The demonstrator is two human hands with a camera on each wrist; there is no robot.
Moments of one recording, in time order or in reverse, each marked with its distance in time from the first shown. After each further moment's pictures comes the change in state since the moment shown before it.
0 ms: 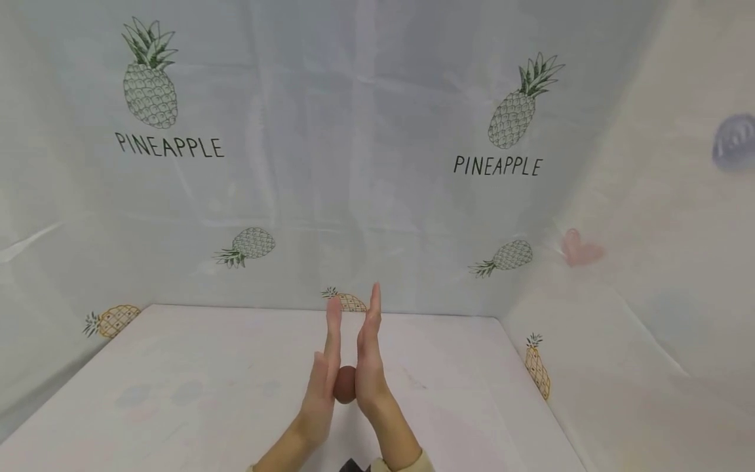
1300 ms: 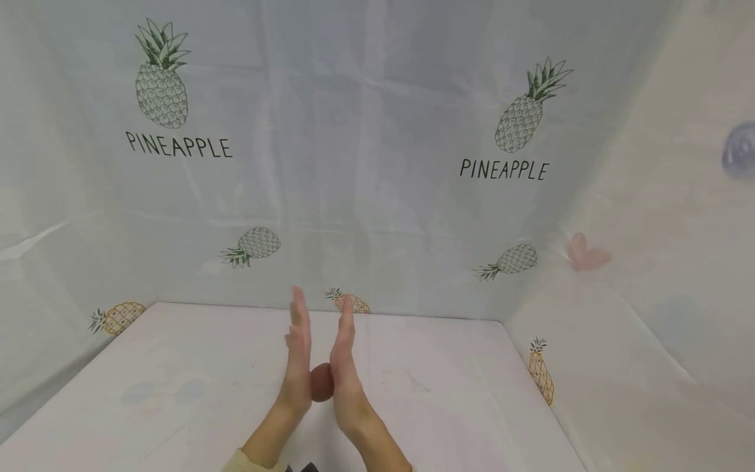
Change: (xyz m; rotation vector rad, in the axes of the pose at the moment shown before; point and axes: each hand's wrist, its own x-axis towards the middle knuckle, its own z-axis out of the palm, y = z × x) left_hand 0.015 -0.015 -0.040 0.122 0.289 -0.056; right_hand -0.020 -0.009 0.033 -0.064 -0.226 0.008
